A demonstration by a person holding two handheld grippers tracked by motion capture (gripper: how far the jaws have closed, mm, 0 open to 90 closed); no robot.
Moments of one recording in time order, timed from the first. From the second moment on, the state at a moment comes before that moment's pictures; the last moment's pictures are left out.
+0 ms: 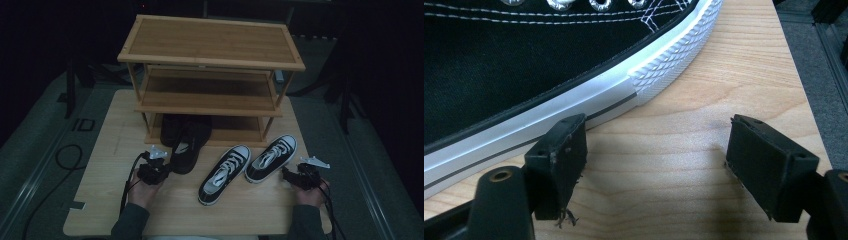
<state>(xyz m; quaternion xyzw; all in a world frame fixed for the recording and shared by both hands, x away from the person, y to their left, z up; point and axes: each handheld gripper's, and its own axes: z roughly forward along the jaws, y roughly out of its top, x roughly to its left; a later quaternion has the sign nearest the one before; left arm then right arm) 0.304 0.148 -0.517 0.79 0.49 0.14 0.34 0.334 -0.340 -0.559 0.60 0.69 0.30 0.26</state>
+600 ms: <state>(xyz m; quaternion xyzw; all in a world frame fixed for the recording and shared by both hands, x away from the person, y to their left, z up) 0.312 0.106 -0.519 0.80 0.46 0.14 0.36 0.334 -0.340 -0.559 0.60 0.69 0.30 0.26</state>
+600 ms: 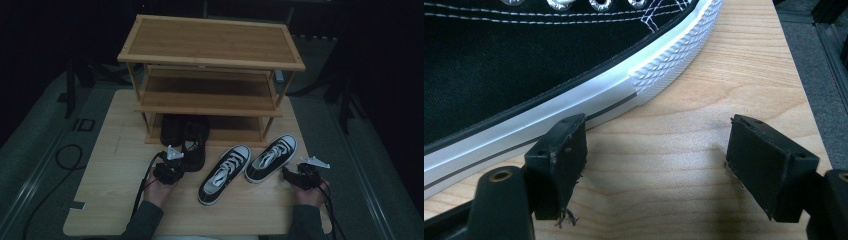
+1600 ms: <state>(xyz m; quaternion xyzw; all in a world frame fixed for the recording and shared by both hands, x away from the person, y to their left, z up) 0.351 0.074 -0.528 0.81 0.44 0.12 0.36 0.334 -0.340 -0.559 0.60 0.69 0.30 0.26</state>
